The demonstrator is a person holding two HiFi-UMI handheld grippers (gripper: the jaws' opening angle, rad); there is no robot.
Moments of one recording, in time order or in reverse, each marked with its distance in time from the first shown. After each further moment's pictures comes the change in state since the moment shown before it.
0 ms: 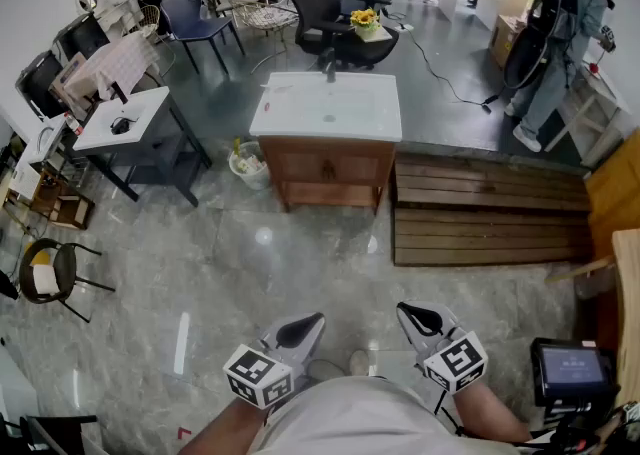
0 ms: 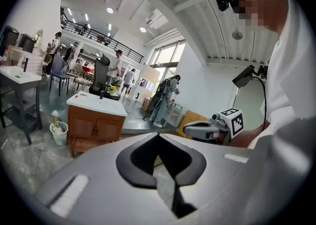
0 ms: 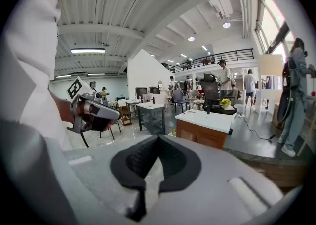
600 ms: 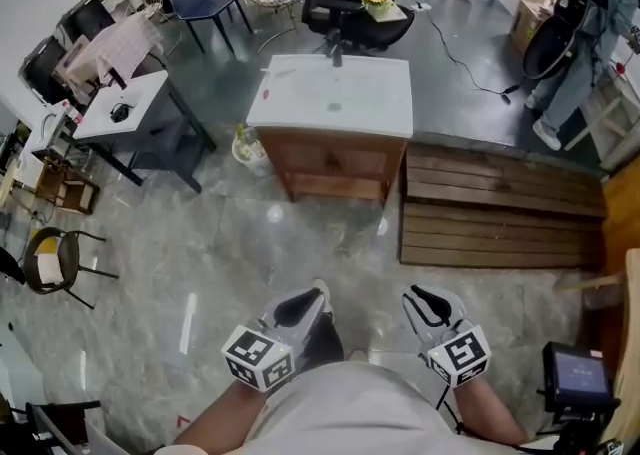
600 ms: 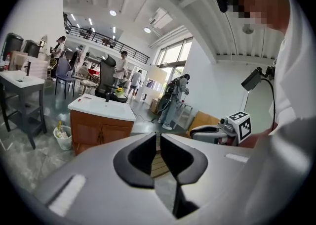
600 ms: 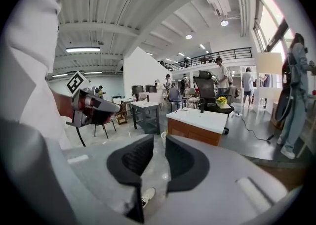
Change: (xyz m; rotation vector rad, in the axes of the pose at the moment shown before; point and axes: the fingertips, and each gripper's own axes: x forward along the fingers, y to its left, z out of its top) left arm 0.110 0.068 0.044 0.011 -0.033 0.083; right arm 0.053 -0.121 -0.005 -0.011 0.007 -0.037
